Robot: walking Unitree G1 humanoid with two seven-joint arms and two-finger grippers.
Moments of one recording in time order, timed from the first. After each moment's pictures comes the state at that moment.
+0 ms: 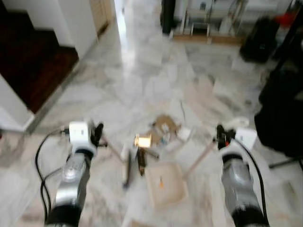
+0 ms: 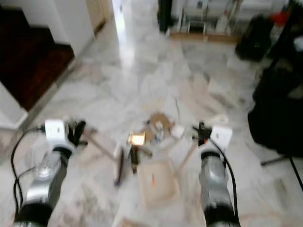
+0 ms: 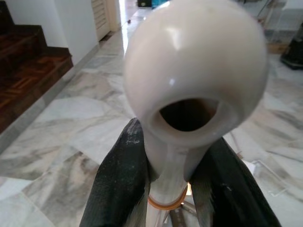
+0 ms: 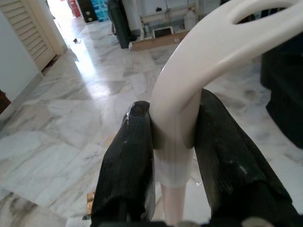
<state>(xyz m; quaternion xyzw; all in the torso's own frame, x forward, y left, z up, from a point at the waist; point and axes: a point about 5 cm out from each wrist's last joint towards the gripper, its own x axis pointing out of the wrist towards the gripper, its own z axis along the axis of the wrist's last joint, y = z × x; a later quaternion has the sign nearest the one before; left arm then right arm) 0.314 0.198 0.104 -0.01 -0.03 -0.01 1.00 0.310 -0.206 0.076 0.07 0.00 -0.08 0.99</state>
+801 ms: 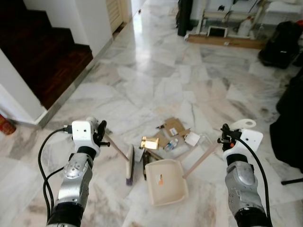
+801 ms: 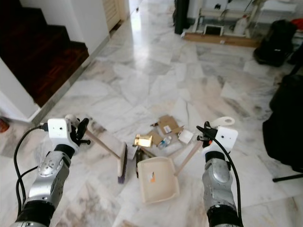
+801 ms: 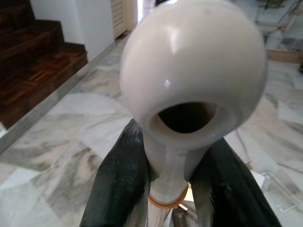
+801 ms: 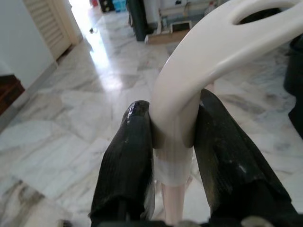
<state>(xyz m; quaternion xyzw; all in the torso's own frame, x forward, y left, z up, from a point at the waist) 0.317 0.188 0.109 -0.02 -0.04 -0.03 1.00 0.308 -0.215 0.075 0.06 0.00 -0.10 0.99</state>
